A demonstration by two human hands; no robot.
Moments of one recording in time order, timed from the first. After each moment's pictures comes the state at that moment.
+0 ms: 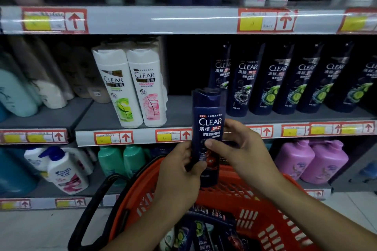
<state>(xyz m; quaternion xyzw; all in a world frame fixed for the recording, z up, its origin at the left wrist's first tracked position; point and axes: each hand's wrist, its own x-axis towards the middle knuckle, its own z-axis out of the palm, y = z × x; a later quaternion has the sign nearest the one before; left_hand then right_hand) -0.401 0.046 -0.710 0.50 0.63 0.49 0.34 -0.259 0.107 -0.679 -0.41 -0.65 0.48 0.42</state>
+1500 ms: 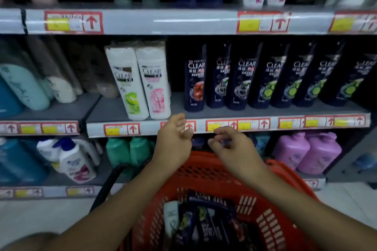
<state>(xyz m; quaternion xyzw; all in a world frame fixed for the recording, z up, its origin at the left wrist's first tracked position) -0.437 0.086 -0.699 0.49 0.66 0.49 0.28 -0.269 0.103 -0.695 -0.54 -0.72 0.32 0.29</state>
